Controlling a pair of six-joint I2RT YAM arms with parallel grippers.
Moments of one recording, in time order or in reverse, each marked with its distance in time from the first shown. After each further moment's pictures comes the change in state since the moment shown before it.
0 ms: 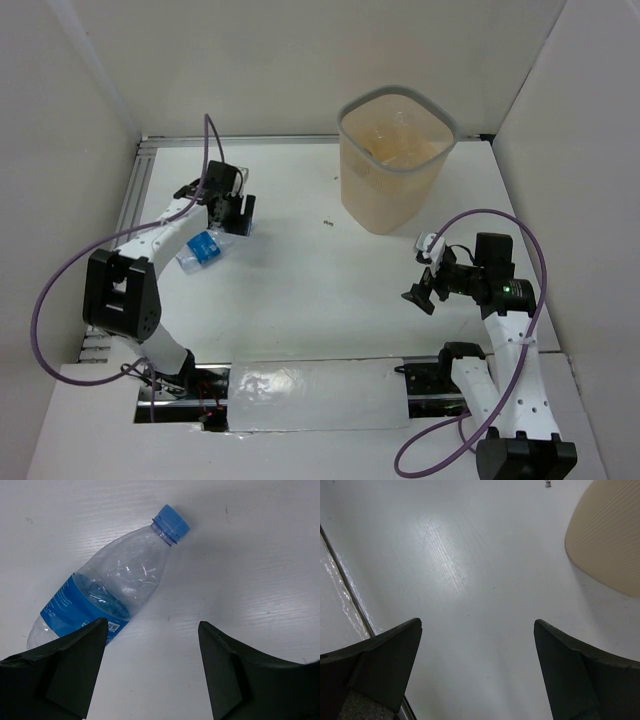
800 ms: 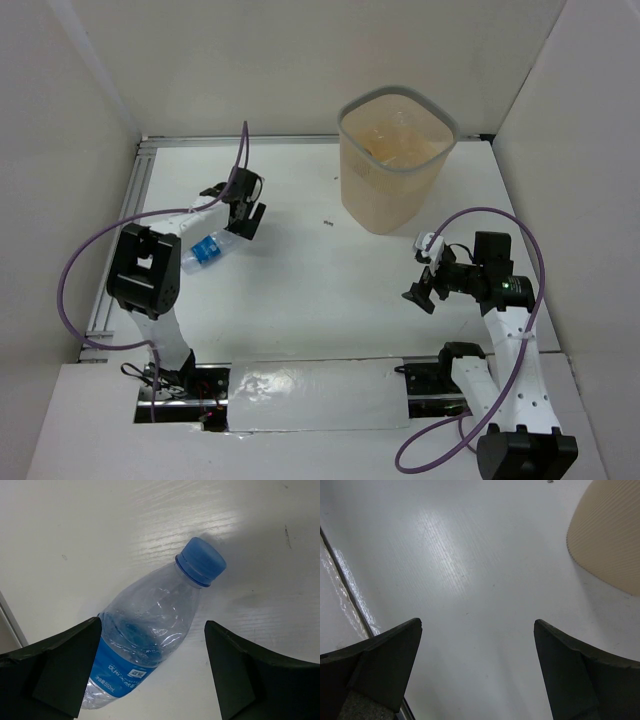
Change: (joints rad) left arm -0.064 0.205 0.026 0.137 -0.250 0.193; right arm 0.000 0.022 0.000 0.001 0.008 -0.020
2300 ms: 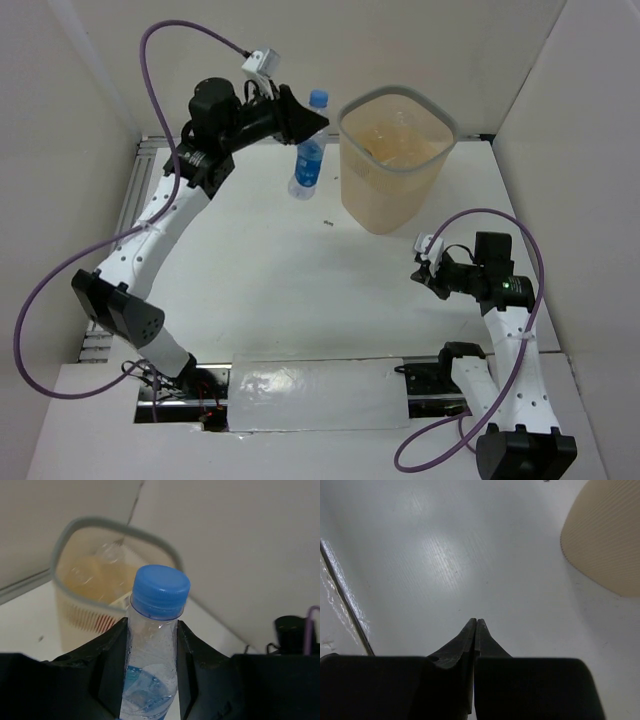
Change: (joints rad) left arm -0.135 -0.214 0.549 0.245 0.816 -0.452; right arm -0.009 0.006 0.000 -0.005 0.010 -0.061
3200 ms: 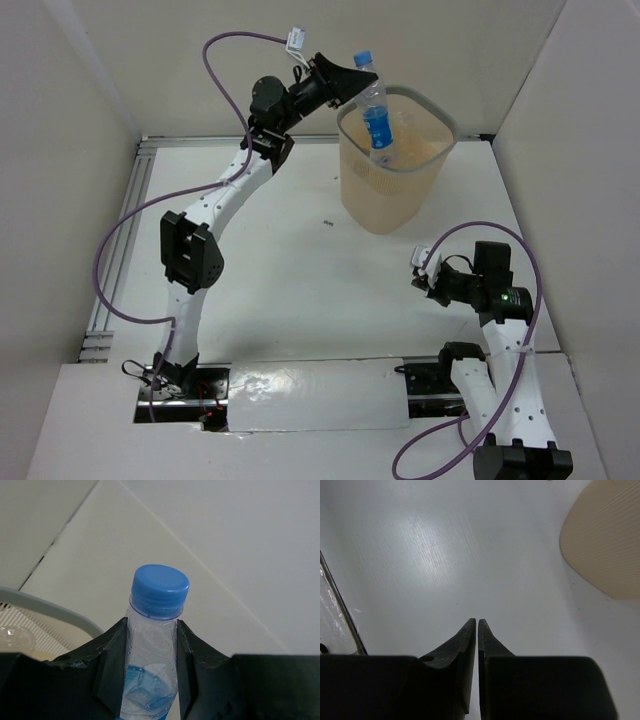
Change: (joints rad) left arm -0.051 0.581 0.398 0.743 0.072 -0.744; right arm 0.000 -0.073 -0.057 -0.018 0.014 -0.091
